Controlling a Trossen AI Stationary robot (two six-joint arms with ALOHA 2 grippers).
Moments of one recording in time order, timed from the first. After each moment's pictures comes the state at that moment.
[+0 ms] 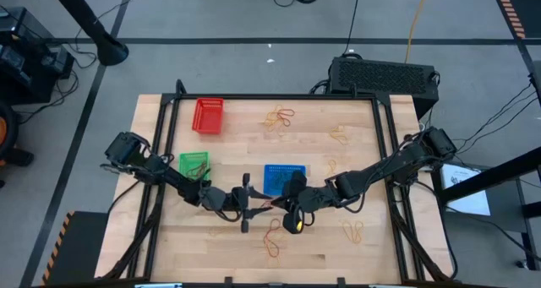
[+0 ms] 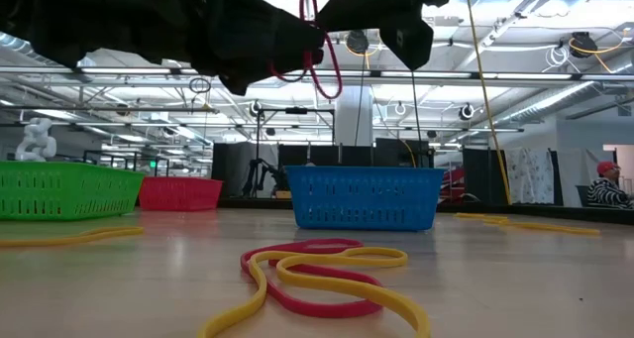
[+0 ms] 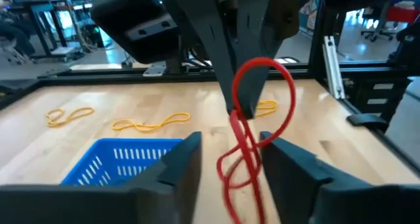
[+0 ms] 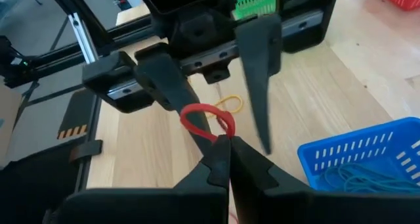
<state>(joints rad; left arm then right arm) -0.42 1.75 0.63 1.00 -0.40 -0.02 0.37 1.65 1.10 -0.02 0.31 0.58</state>
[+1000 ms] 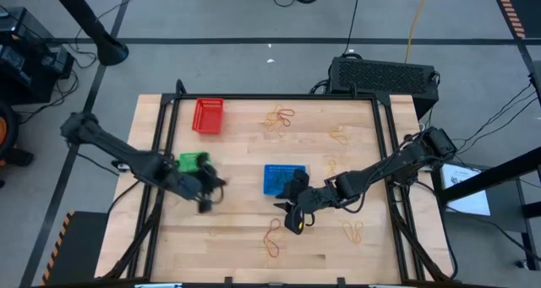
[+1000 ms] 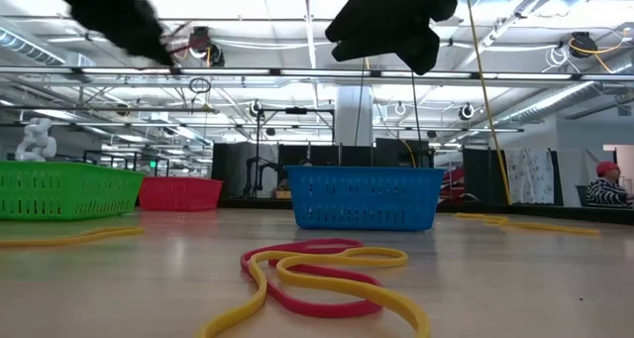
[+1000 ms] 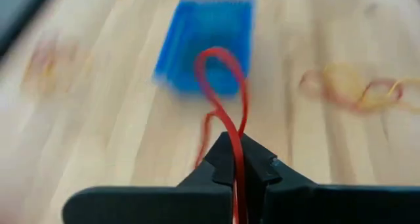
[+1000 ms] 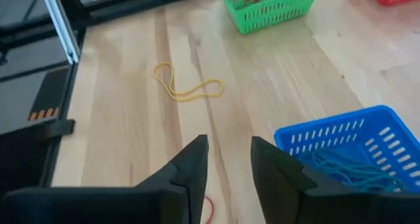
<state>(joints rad) -0.46 1.07 0.74 -0.47 -0.44 -0.38 0.38 1.65 1.10 -0.10 0.34 0.54</state>
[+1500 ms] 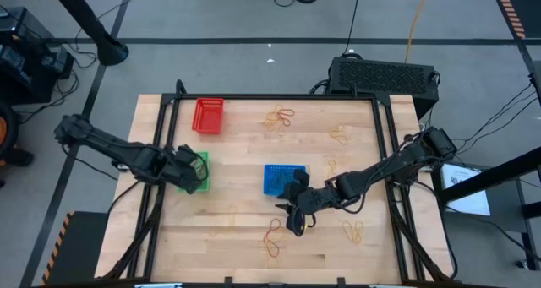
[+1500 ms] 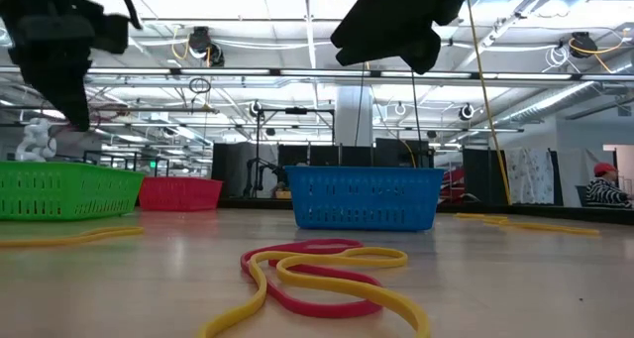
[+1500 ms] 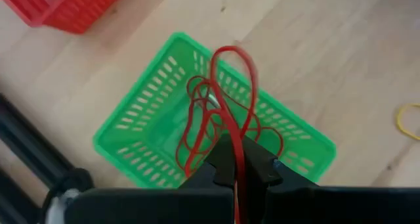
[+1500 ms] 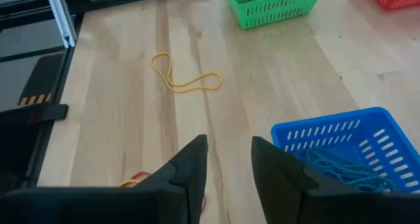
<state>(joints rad) -0.36 0.92 0.71 -1.15 -0.36 -1.06 0.38 1.65 1.10 -0.12 0.34 0.48</state>
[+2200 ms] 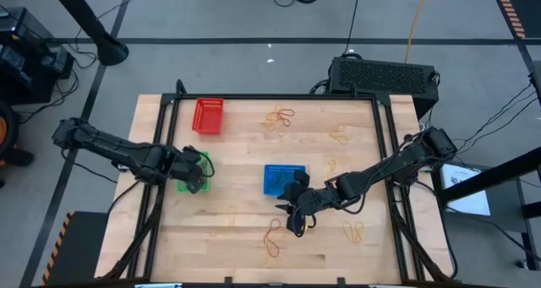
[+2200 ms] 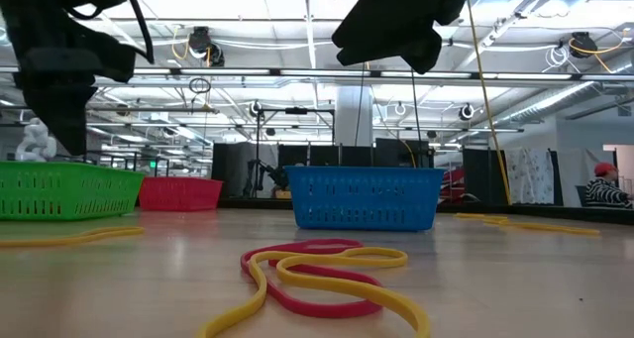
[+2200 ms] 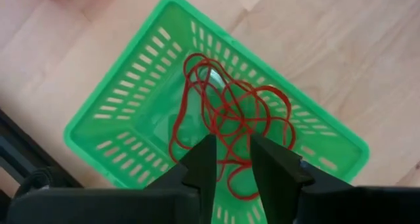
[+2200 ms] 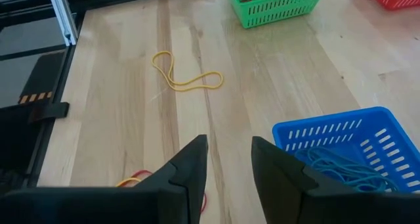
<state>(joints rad) -0.25 0.96 0.63 -1.06 -0.26 -0.98 0.39 1.65 1.10 -0.12 0.34 0.48</state>
